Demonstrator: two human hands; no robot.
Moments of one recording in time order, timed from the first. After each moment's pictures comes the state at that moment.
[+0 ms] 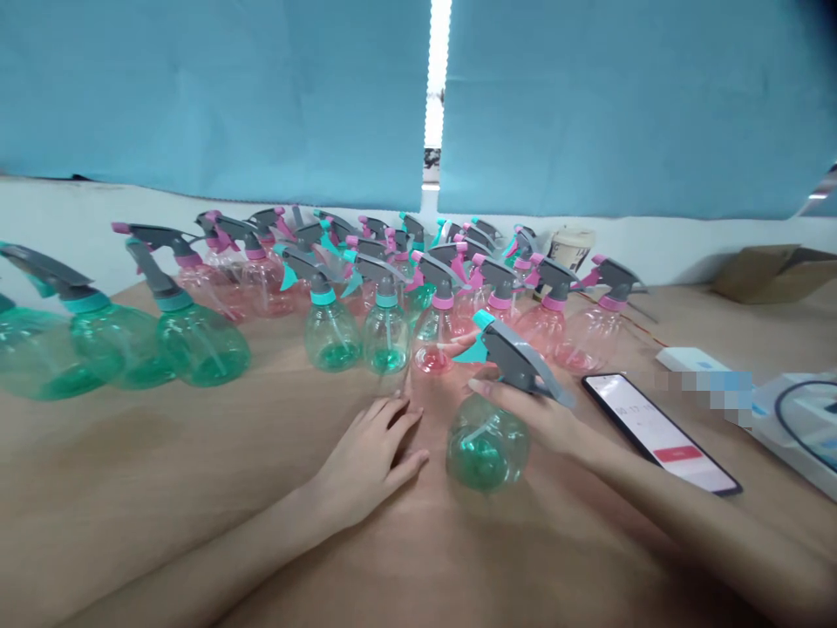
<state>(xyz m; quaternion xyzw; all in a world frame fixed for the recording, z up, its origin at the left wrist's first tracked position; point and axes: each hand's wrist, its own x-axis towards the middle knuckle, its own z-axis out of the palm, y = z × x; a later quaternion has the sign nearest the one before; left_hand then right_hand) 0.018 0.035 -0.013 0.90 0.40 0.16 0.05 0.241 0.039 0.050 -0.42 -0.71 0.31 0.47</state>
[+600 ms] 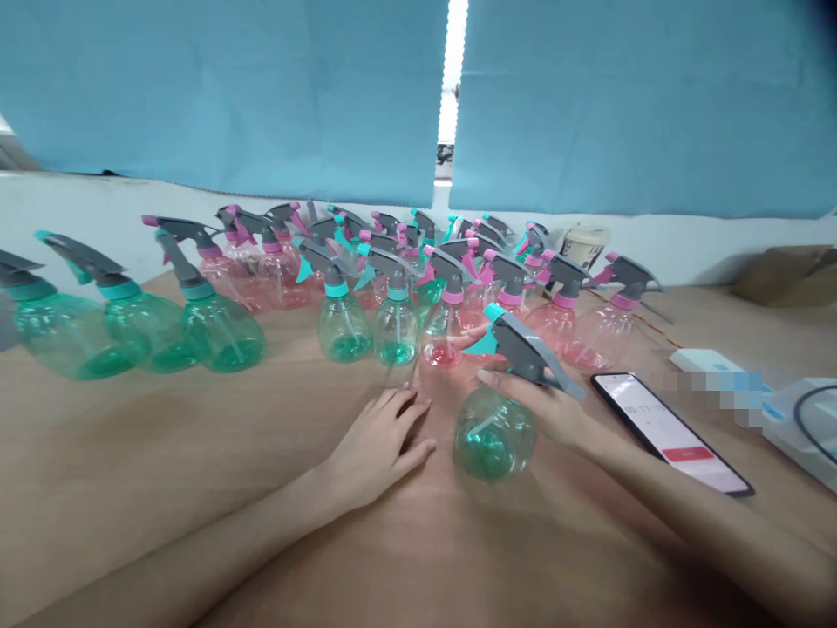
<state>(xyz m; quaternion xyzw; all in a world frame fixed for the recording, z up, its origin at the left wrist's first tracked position) 0.018 0.033 -0.014 0.90 0.41 0.15 0.04 0.241 0.040 0.044 -0.42 -0.69 0.32 0.50</state>
